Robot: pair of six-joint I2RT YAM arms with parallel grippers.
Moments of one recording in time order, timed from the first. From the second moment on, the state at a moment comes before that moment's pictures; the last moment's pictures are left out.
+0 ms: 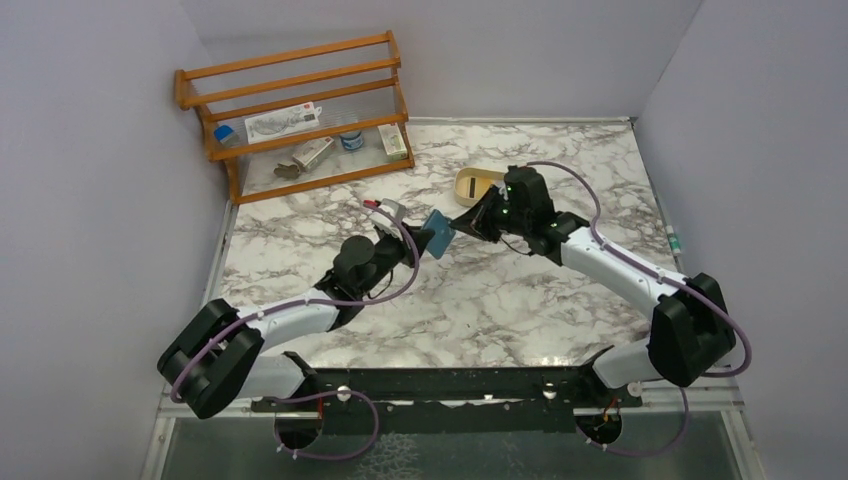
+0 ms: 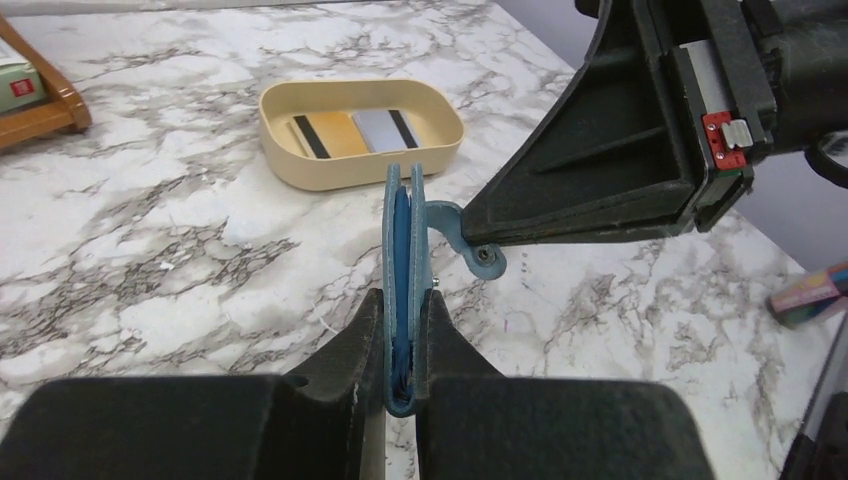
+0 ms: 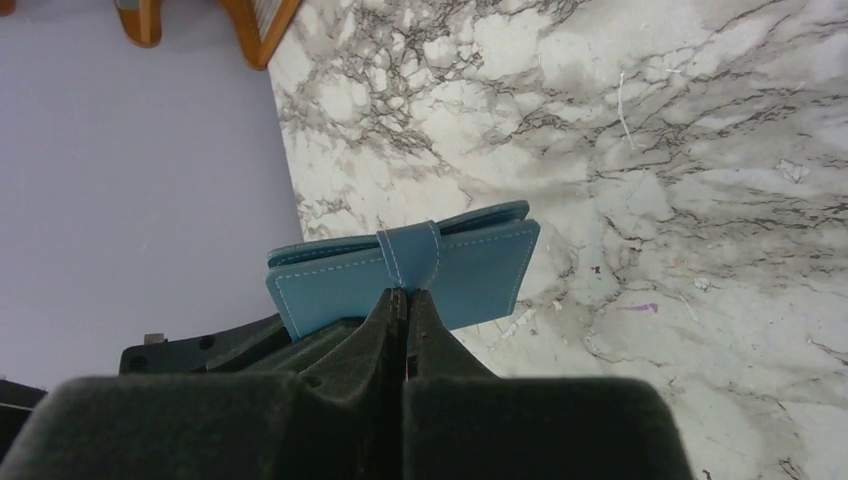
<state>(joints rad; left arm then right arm) -0.74 1.27 0.44 0.80 -0.05 -0.31 0.58 1.43 0.99 -0.14 -0.20 1.08</state>
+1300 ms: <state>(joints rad) -0.61 1.64 1.07 0.28 0.64 -0.30 0.46 1.19 1.04 -0.39 -0.40 0.22</state>
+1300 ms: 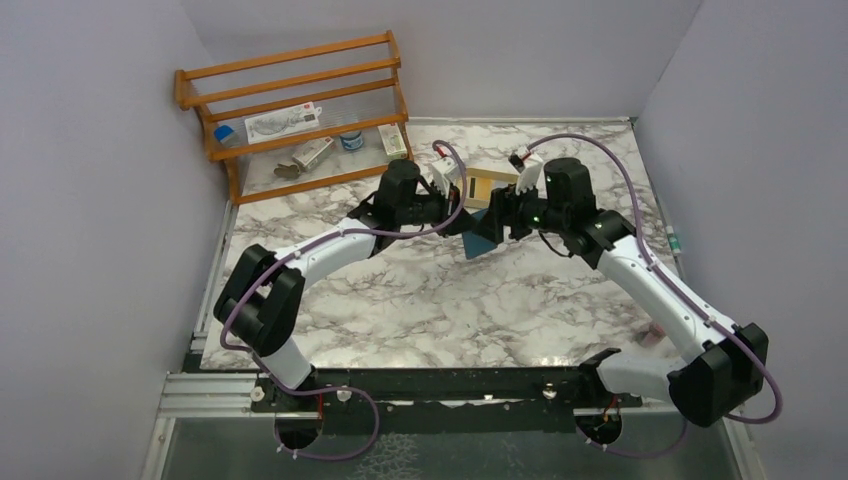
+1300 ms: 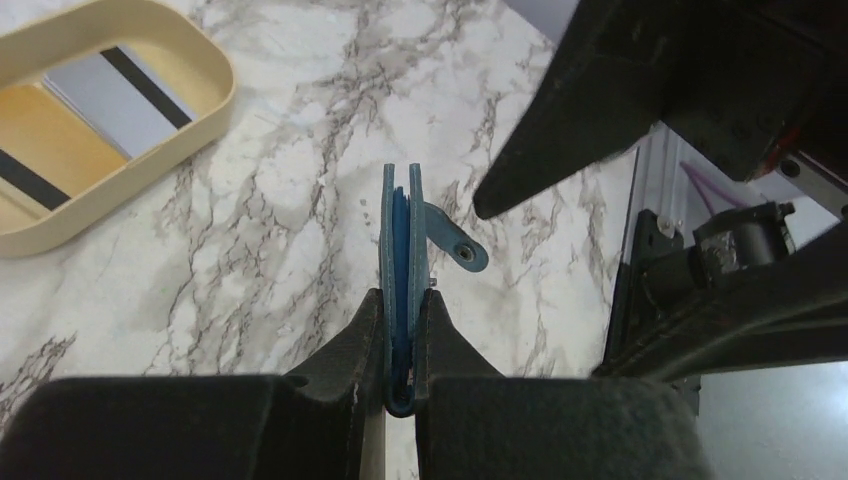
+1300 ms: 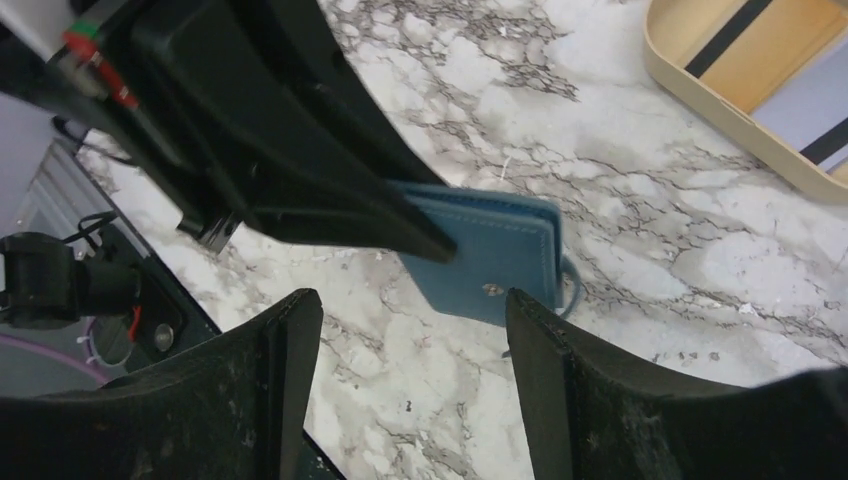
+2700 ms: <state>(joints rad) -0.60 1.56 1.14 -0.16 0.78 0.03 0.51 1.44 1.02 -0.49 -0.34 0.14</state>
